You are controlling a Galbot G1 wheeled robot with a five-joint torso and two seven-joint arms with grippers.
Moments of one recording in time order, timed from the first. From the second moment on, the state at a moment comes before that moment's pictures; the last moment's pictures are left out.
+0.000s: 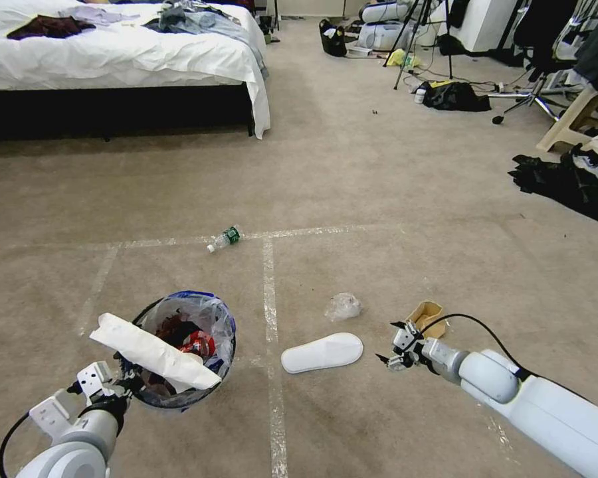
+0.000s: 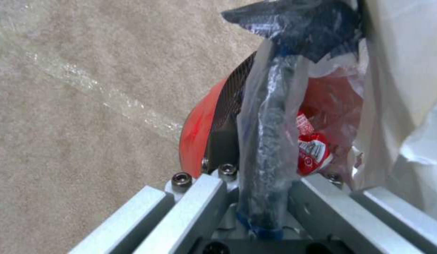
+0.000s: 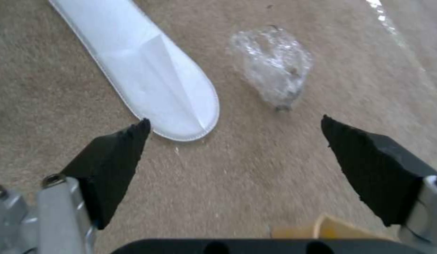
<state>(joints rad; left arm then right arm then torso) 1.63 -1.49 -0.88 -2.21 -0.79 0.63 -0.31 -0.78 0.68 -0.30 1.44 0.19 -0.10 -0.28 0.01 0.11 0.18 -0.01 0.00</state>
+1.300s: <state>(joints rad) 1.65 -1.49 -0.90 -2.21 -0.79 0.62 -0.31 -0.52 1.17 -0.43 0.73 0.08 0.16 -0.44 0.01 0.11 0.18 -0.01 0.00</state>
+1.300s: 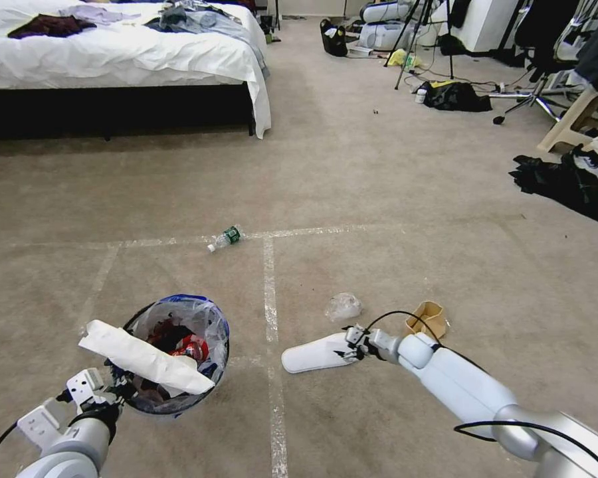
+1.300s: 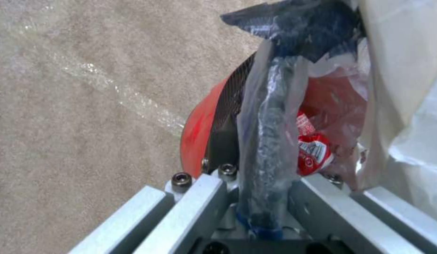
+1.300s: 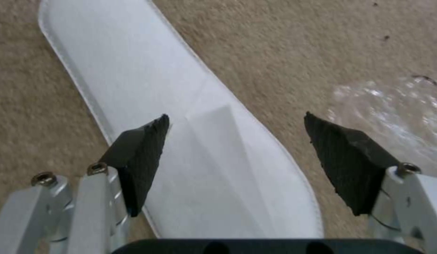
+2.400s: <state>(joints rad) 1.65 -1.50 -0.89 -2.20 -0.79 0.62 -0.31 -0.53 1.26 -0.38 0.58 0.05 0.16 -0.39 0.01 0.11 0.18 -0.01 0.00</state>
